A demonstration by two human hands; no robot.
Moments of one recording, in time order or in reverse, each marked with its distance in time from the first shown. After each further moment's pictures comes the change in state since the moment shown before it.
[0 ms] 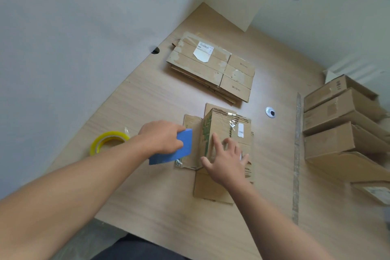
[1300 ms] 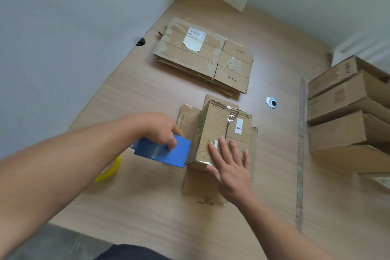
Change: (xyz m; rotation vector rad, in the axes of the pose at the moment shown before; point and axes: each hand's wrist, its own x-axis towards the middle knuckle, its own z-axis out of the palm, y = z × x) left_hand 0.059 0.009 -0.034 0.105 -0.453 0.127; right_hand 0.004 0.058 0.034 -0.104 0.030 -0.194
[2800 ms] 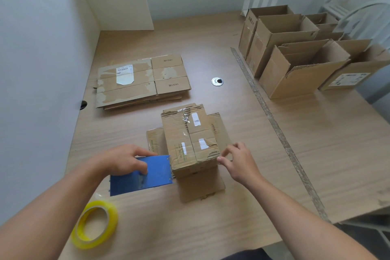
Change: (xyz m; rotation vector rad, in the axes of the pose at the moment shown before) left_hand -0.024 0.034 -0.015 0.072 -0.058 -0.026; right_hand -0.058 0.036 -0.002 0.776 0.207 0.539
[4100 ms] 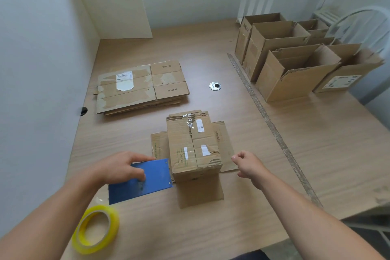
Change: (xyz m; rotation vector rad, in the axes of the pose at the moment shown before) left_hand -0.026 -0.005 0.006 -0.033 0.062 0.085; right_hand 0.005 0.020 -0.006 0.532 -0.028 0.419
